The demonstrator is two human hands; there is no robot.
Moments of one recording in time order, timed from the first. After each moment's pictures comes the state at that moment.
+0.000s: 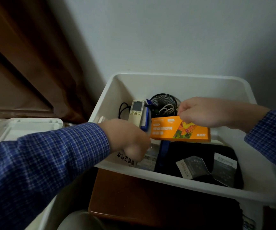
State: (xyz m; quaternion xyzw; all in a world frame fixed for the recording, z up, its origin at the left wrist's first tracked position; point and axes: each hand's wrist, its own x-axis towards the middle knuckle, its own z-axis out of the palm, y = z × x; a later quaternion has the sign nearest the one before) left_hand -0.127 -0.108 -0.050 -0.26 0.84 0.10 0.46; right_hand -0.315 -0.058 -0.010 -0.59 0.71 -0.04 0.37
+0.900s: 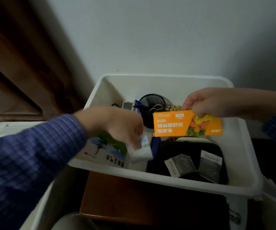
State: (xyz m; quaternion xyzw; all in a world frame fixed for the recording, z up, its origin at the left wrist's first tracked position) left_hand -0.130 -0.128 -0.013 -0.22 0.90 0.21 0.32; right_hand -0.367 -0.044 -0.001 -0.57 0.71 -0.08 0.41
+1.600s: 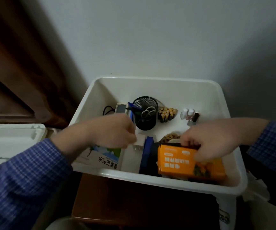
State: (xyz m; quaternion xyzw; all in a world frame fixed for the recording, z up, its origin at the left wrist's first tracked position) left_hand -0.116 -0.106 -0.013 -0.39 0.85 0.30 0.19; right_hand -0.352 -0.009 -0.007 -0.68 0.57 0.24 0.40
